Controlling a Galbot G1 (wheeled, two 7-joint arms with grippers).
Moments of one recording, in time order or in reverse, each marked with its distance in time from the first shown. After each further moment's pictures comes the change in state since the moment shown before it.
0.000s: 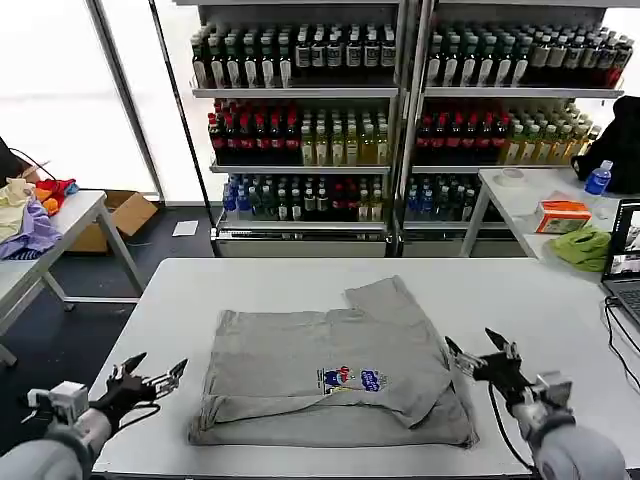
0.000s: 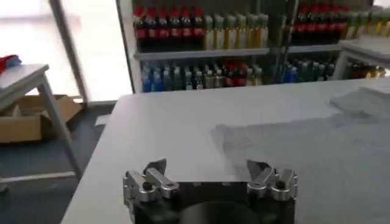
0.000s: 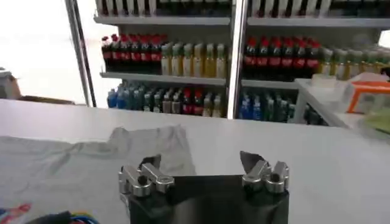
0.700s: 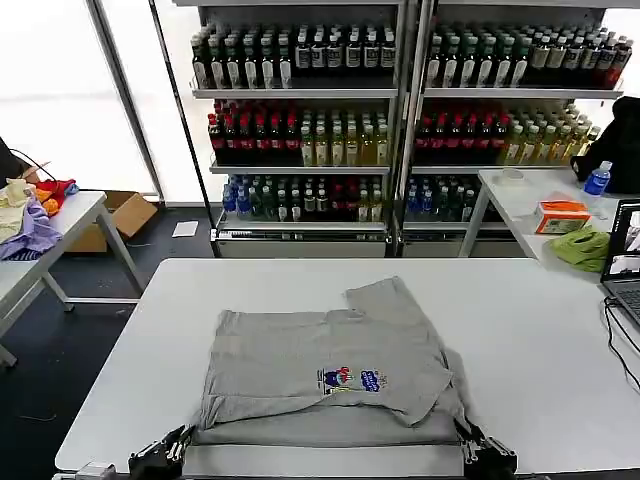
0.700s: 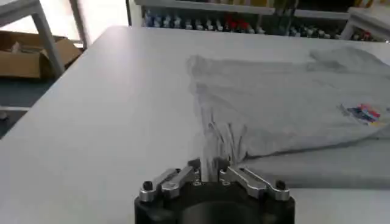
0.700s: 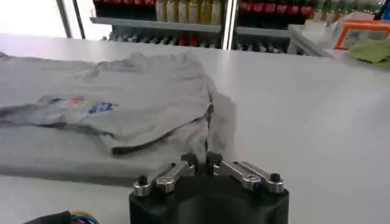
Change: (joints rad) left arm 0.387 -0.218 0.001 -0.231 0.091 -0.001 -0.132; right arm -0.661 0.109 0.088 0.367 -0.118 0.144 0.202
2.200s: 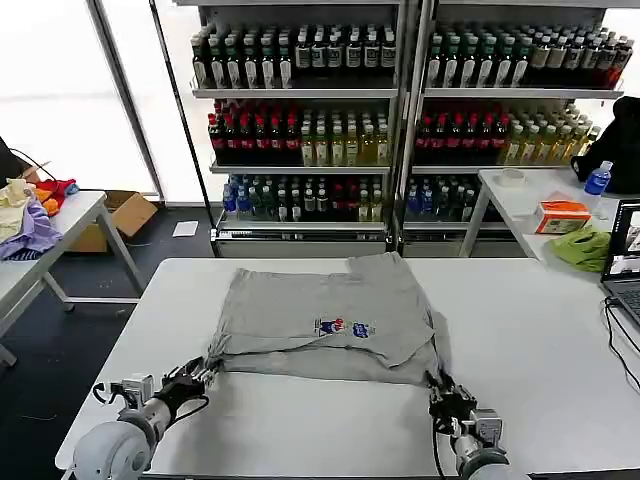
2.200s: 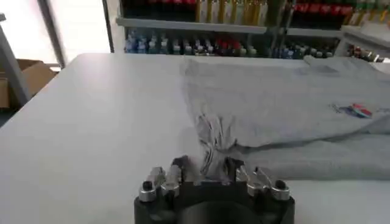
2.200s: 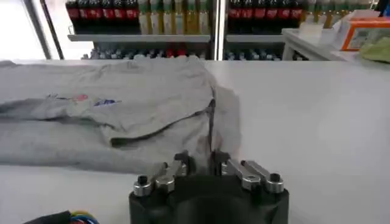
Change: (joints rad) left arm -0.530 0.165 0.268 0.386 -0.129 -0.021 -0.028; right arm 0.413 0.079 -0.231 -0.257 -0.021 -0.094 0.129
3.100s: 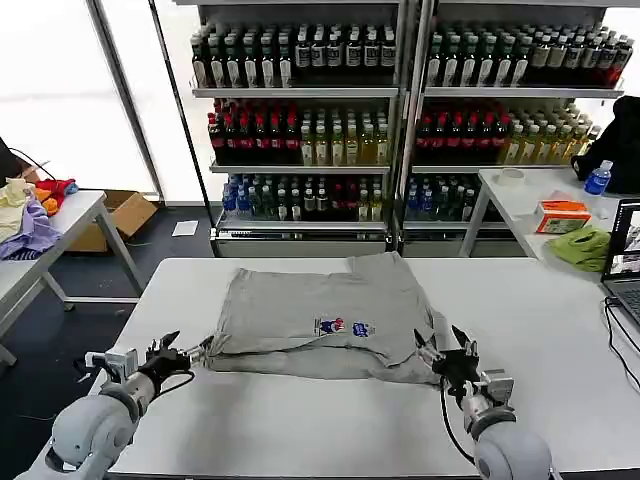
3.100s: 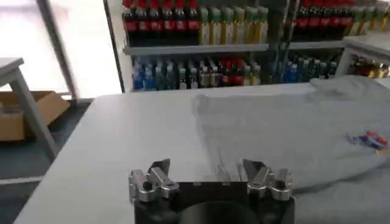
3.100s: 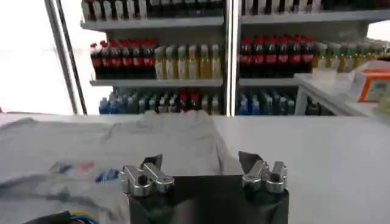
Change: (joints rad) left arm -0.033 0.079 -0.035 -0.042 -0.018 0.023 -0.015; right arm 0.082 -0.047 0.015 0.024 0.043 0.023 -0.037
